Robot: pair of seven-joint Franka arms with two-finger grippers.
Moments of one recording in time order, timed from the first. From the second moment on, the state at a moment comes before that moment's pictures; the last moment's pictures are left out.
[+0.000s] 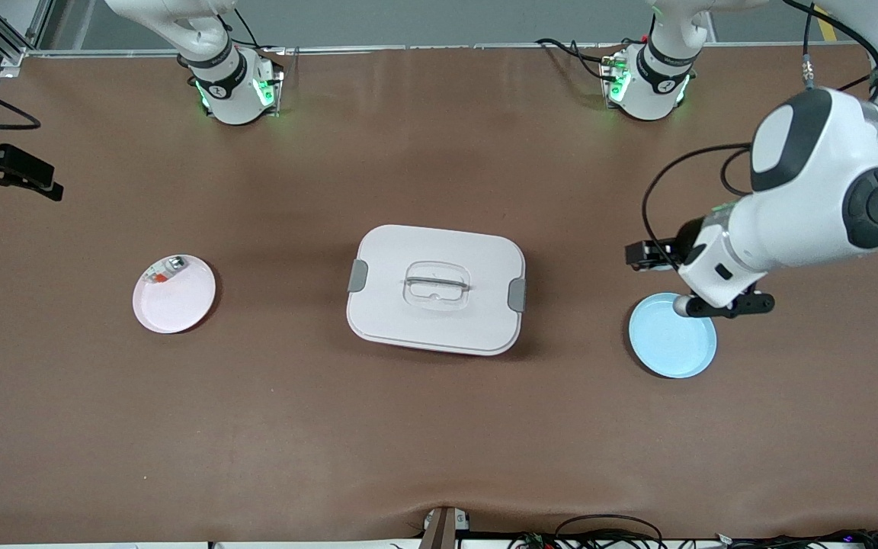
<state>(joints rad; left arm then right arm) -0.01 0.31 -0.31 -1.46 -0.19 1.59 -0.46 0.05 0.05 -0.09 -1.40 0.02 1.37 -0.03</state>
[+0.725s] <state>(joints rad) -0.02 0.29 -0.65 -1.41 -0.23 1.80 -1.17 -0.03 0.06 -0.11 -1.54 0.39 1.40 -0.15</state>
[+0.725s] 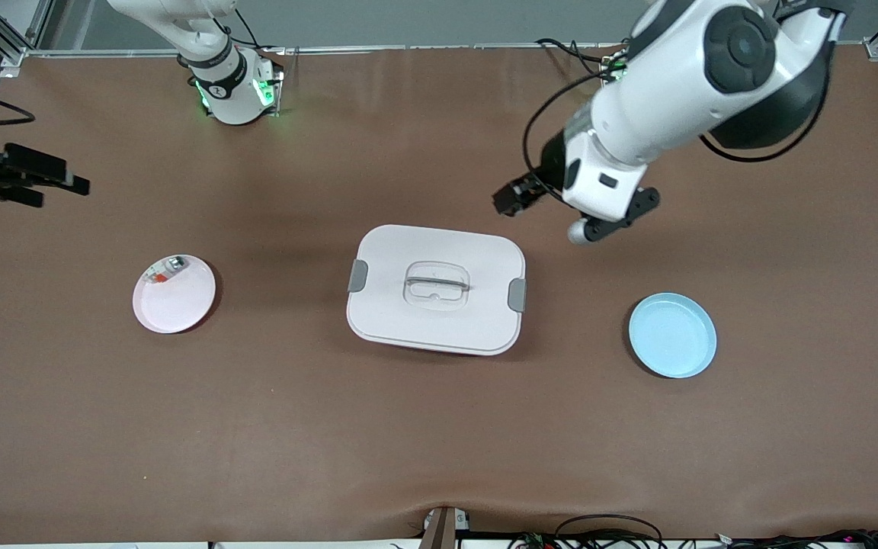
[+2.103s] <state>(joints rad) -0.17 0.40 -0.73 -1.42 -0.29 2.32 -1.84 0.59 -0.20 -0.07 -1.98 0.71 2.34 0.19</state>
